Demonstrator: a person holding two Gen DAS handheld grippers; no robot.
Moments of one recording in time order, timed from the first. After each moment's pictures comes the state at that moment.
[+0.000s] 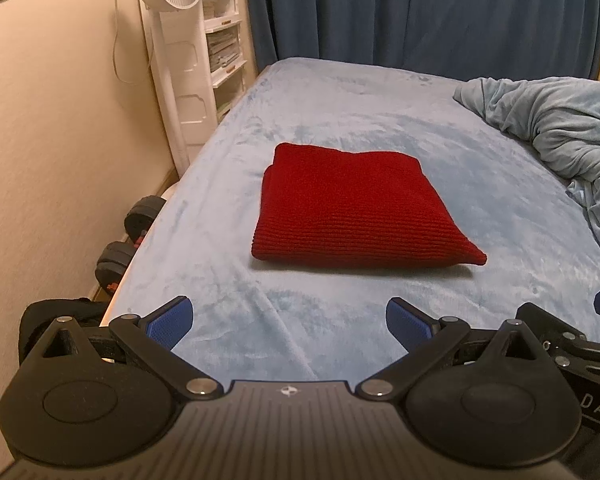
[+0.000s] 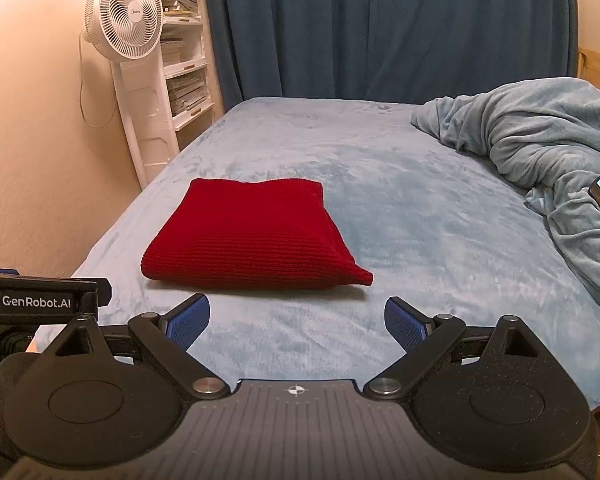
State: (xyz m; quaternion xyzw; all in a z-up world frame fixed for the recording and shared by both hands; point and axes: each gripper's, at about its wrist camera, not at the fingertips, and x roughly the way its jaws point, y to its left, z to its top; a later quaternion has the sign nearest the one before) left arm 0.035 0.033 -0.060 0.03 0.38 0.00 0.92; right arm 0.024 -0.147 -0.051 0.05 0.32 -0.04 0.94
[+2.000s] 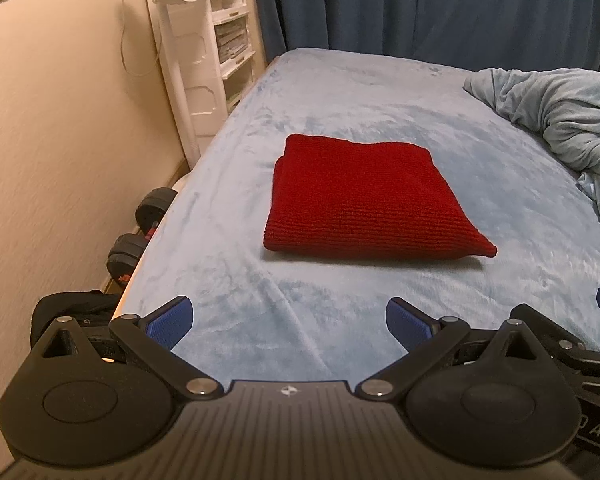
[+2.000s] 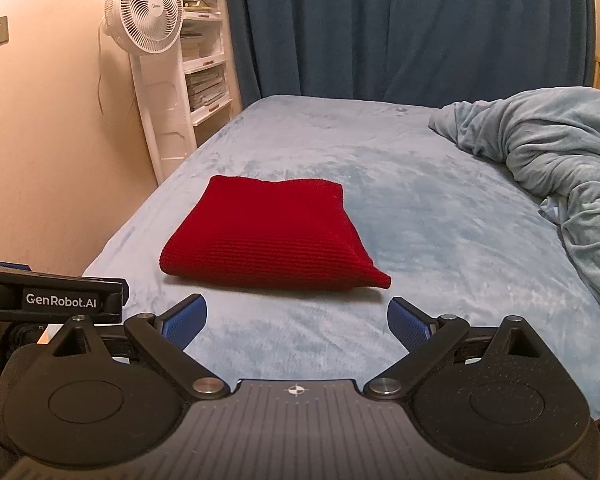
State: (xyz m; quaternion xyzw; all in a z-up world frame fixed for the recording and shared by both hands) left arm 0.034 0.036 -0.057 0.04 0.40 0.02 0.92; right arm 0.024 -0.136 -0.045 0.04 0.33 -0.01 0.94
